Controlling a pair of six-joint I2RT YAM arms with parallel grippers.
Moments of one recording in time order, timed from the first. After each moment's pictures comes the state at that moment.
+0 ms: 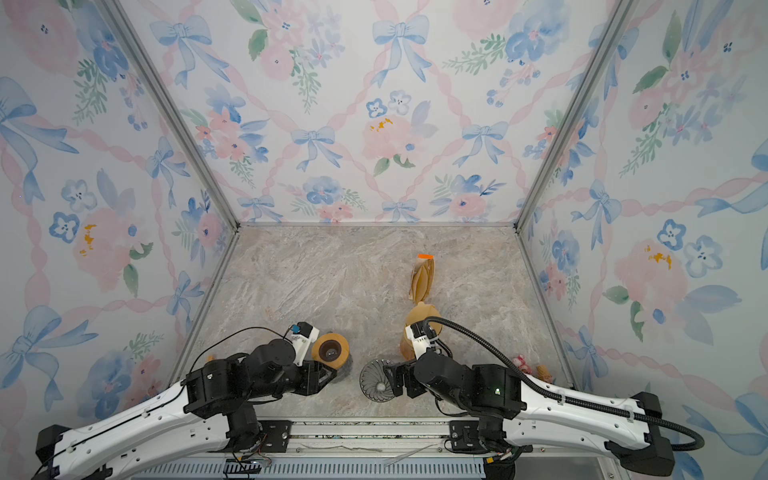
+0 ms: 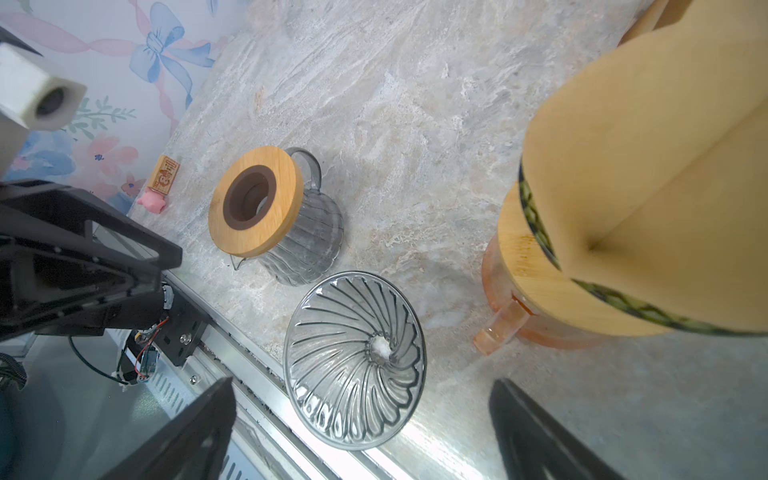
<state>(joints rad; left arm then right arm) -1.13 0.70 0.65 -0.72 -0.03 -0.96 1.32 0.75 0.70 -0.67 0.36 0.82</state>
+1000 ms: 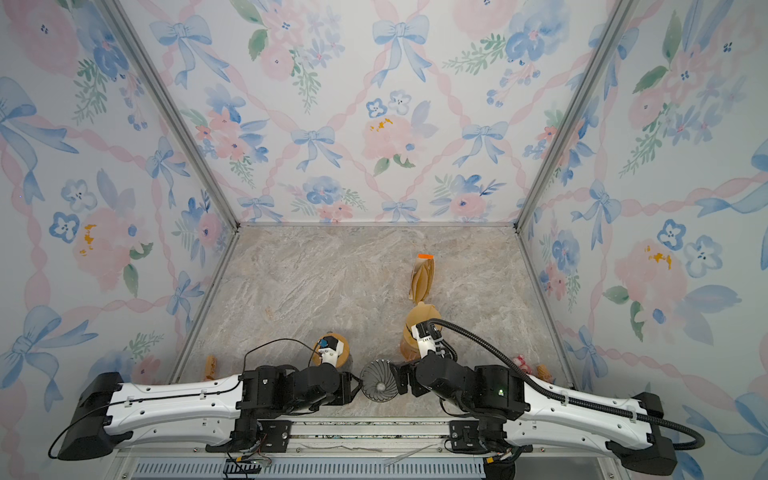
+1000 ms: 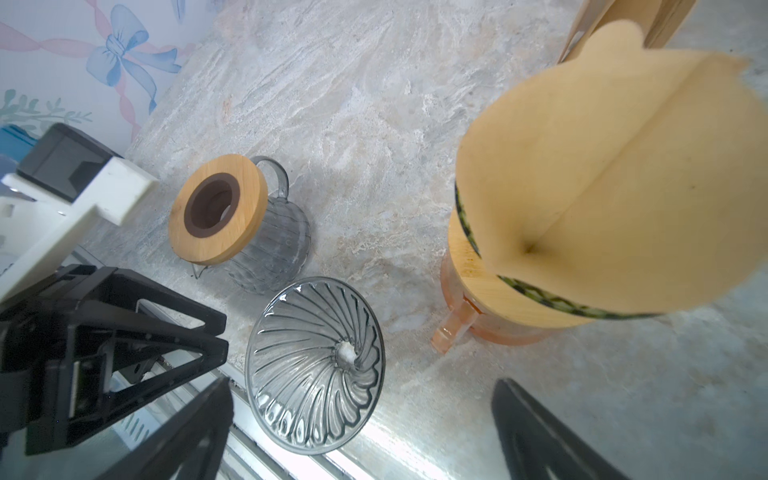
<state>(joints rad) -1.35 0.99 0.59 -0.44 -0.23 -1.25 1.33 0.74 0.71 -0.73 0.46 0.80</state>
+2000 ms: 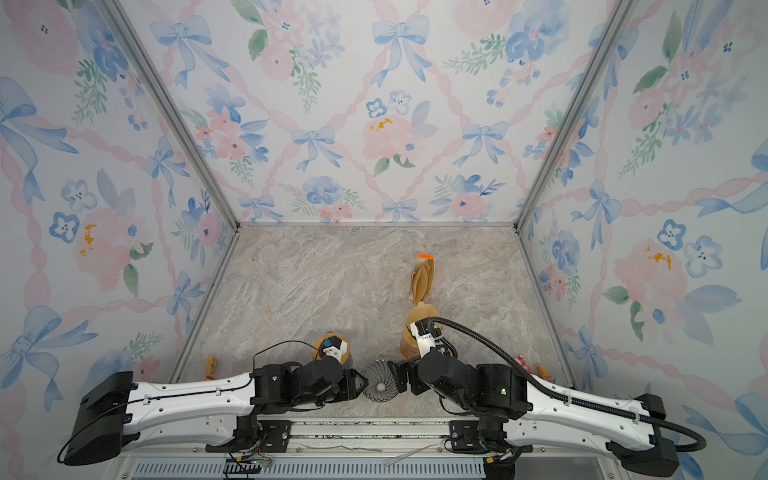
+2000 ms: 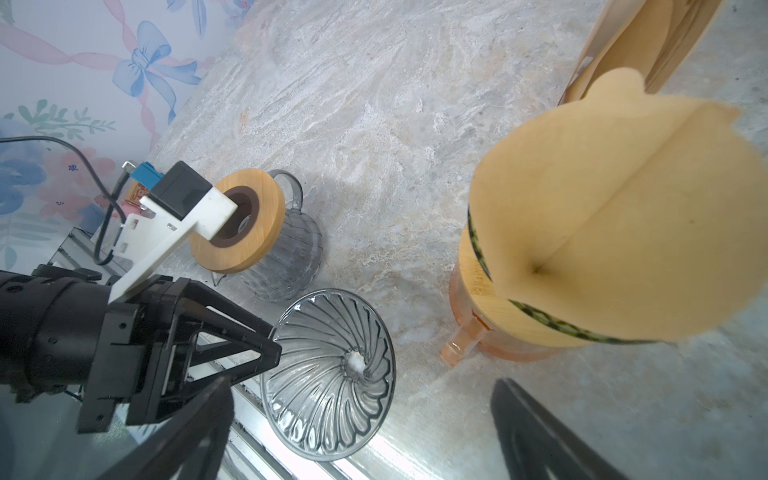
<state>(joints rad) -1.26 1.06 0.52 -0.26 -0.10 -1.29 1.31 0.73 0.73 -0.71 0.44 0.77</state>
